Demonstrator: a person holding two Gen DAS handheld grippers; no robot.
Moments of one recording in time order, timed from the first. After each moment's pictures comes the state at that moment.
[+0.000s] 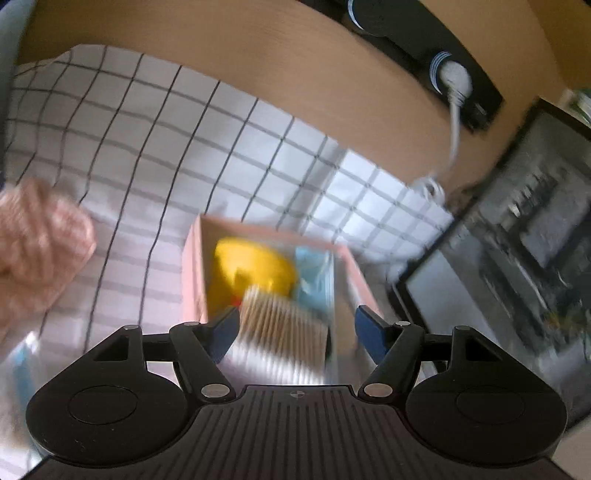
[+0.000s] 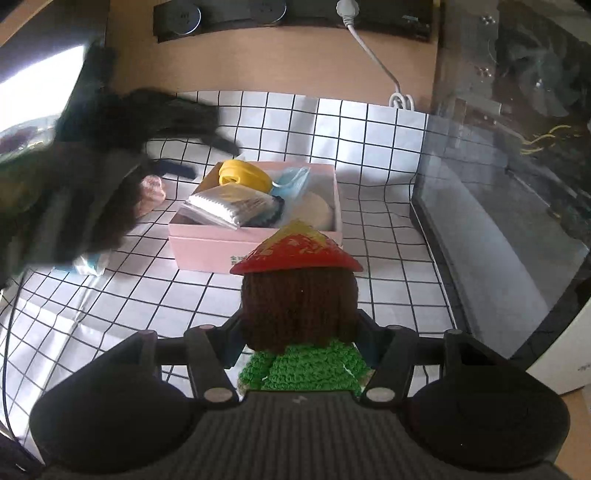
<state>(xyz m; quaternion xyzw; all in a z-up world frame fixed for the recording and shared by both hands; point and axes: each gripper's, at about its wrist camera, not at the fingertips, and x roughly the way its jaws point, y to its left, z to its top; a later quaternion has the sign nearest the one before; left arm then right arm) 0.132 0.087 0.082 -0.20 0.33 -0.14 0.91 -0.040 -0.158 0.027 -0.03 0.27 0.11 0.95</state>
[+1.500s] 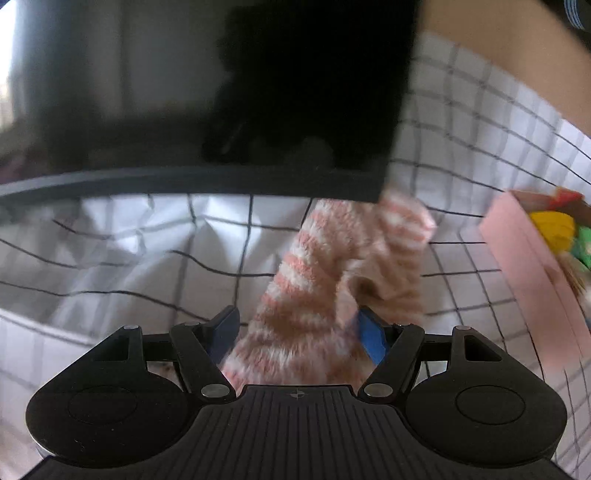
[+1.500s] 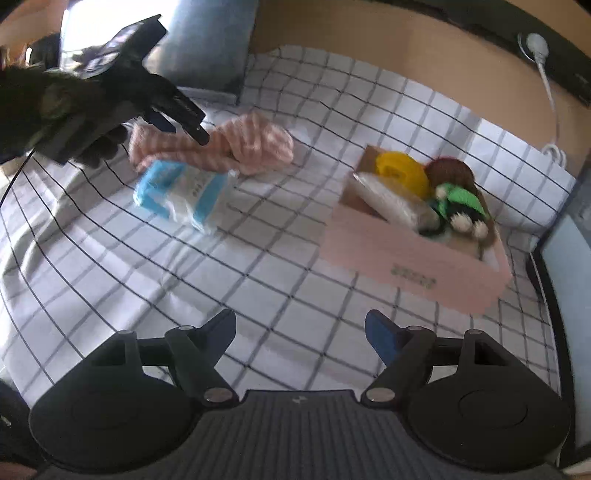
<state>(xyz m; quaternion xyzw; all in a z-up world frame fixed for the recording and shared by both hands) 0.183 0.294 0.036 -0.06 0.44 0.00 0.90 -0.039 -0.030 0.005 -0.16 0.30 0.22 0.92</state>
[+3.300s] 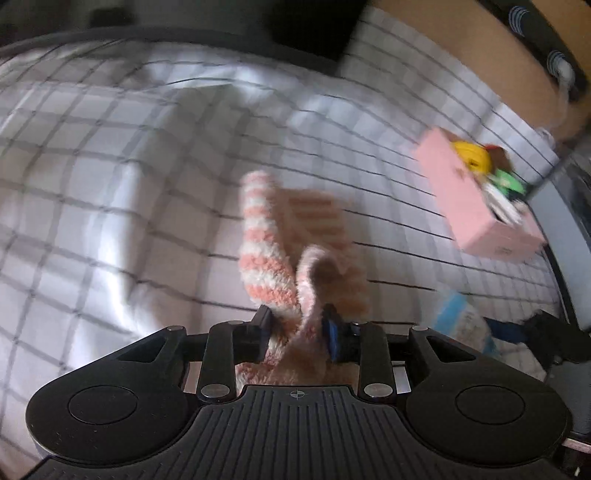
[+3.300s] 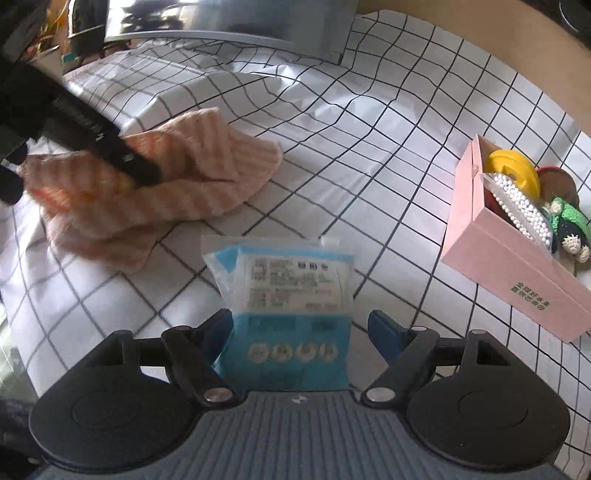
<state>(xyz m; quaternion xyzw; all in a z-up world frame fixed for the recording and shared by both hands) -0.015 0.274 0.051 -0.16 0.45 -0.03 0.88 -0.036 0.056 -0.015 -0.21 0.34 0.29 0.87</state>
